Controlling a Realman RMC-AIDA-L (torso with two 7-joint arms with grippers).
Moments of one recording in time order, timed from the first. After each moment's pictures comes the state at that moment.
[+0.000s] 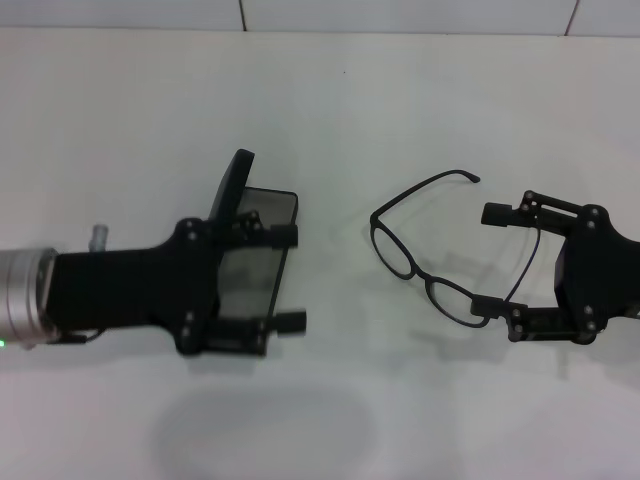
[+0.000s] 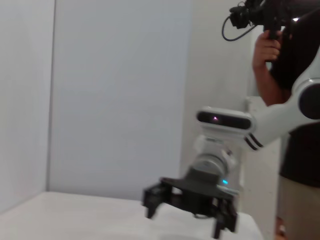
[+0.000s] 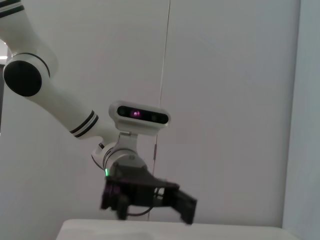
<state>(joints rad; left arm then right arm) -0.49 -1.88 1.54 0.38 1.12 1.73 -0.94 0.38 1.97 -1.13 -0.52 -1.42 -1.72 0.80</state>
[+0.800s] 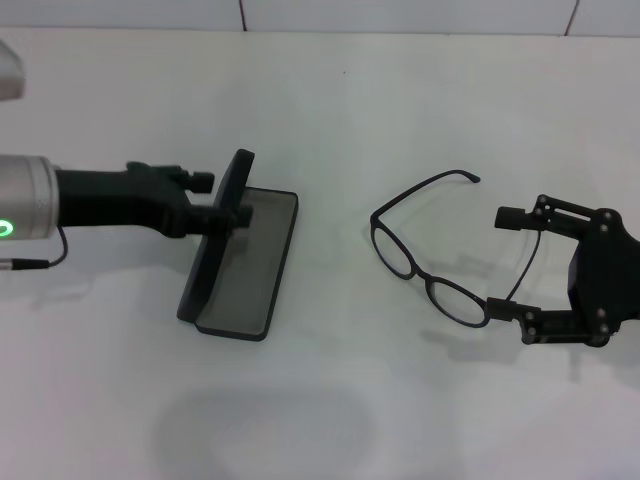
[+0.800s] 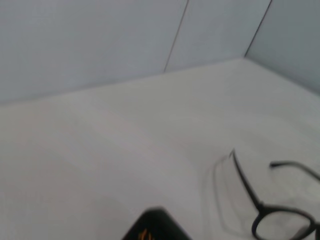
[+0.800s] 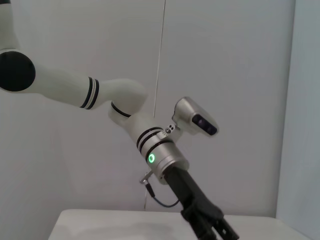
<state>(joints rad) -0.44 -2.04 1.05 0.95 1.97 1.36 -1.86 0.37 1.96 -1.13 -0.53 -1.42 -1.72 0.80</state>
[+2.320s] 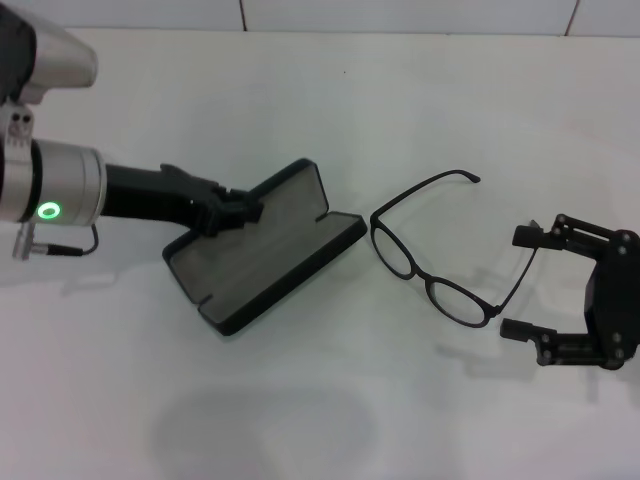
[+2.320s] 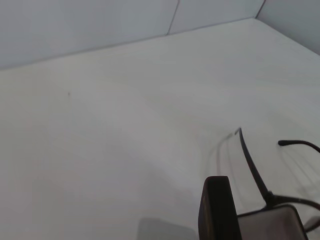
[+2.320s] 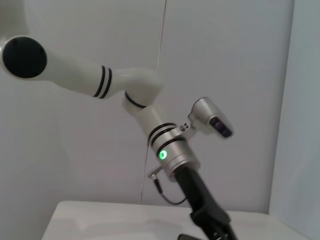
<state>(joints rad) -0.54 -2.08 1.06 0.95 2.14 1.34 -1.96 0.31 1.95 -1.13 -0.53 -1.42 -1.73 0.73</state>
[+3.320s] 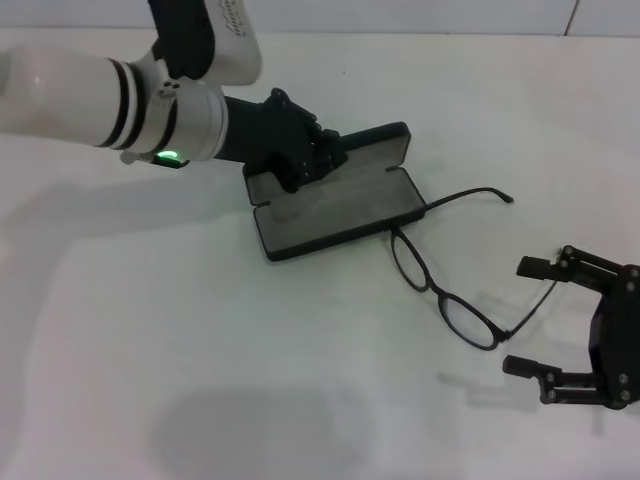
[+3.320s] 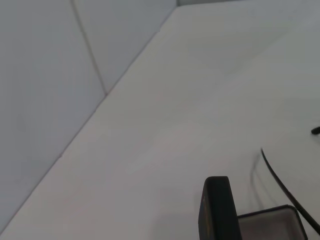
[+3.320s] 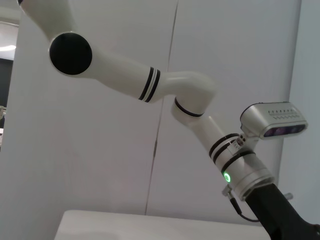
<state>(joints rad) -0.77 -2.09 1.24 0.74 2.06 1.05 -1.47 0.25 1.98 -1.13 -0.52 -1.42 -1.78 0.65</state>
